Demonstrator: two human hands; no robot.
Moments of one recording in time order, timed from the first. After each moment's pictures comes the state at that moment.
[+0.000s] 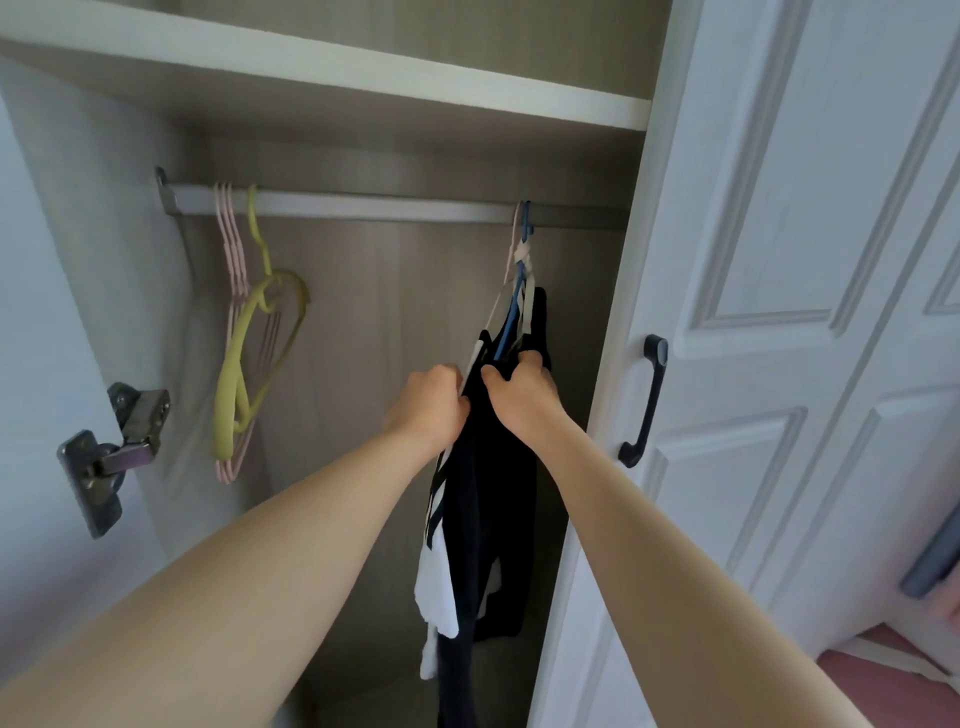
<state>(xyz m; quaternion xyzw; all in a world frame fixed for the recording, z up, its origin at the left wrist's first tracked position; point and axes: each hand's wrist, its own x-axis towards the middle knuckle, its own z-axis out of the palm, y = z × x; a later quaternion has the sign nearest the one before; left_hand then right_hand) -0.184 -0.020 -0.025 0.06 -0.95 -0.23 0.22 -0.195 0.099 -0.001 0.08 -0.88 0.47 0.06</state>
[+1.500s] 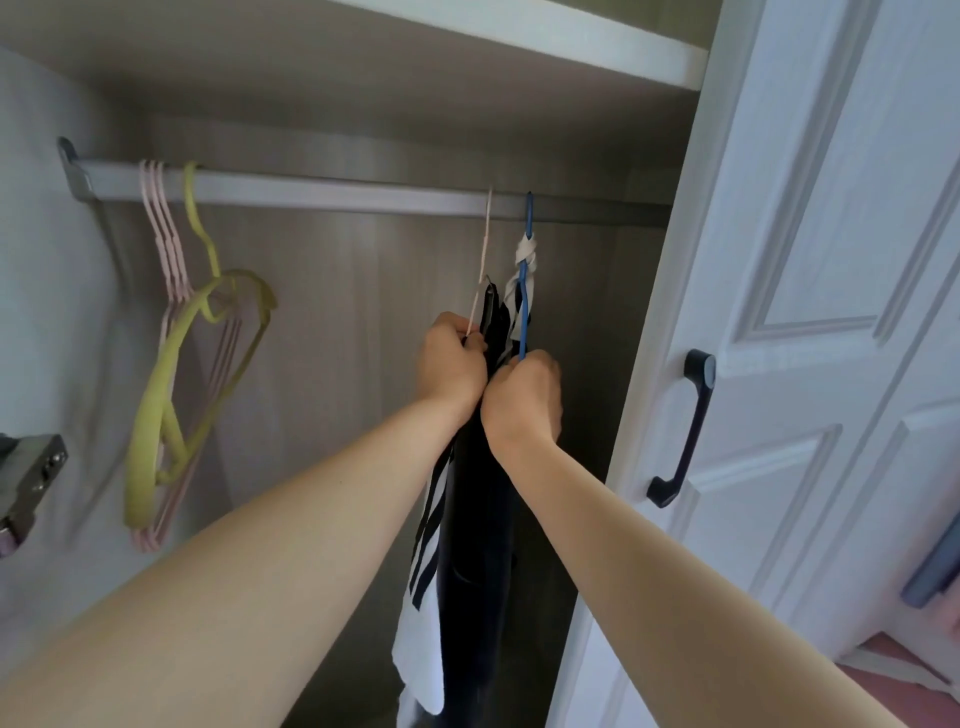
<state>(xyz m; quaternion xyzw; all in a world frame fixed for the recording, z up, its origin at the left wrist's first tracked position) -0.251 0.003 0.007 0.06 -0.76 -0.57 0.31 -0.222 0.073 -0.003 -0.03 -0.85 0.49 0.21</state>
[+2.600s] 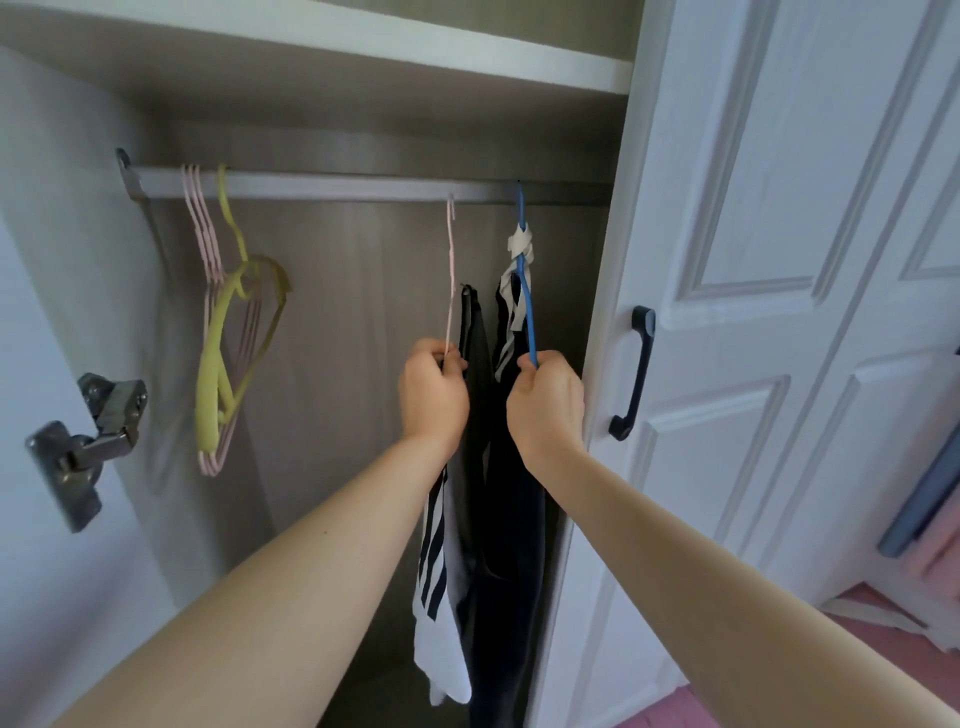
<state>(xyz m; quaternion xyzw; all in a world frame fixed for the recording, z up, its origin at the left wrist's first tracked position) -0.176 0.014 -0.032 0.07 -0.74 -0.57 0.35 -0.156 0.117 -0.019 0.02 -0.82 0.53 0.22</state>
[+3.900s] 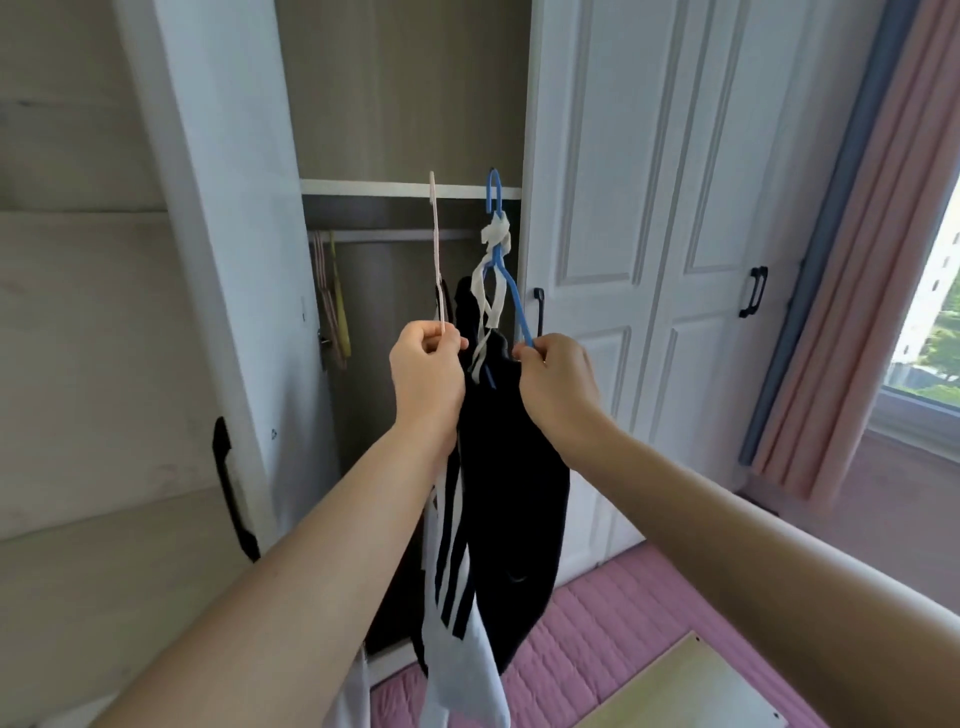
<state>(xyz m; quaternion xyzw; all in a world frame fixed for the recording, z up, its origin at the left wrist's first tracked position) 0.224 0.061 0.064 0.04 -0.65 -0.69 0.32 0.229 0.172 0.070 0.03 -0.82 0.55 0.18</state>
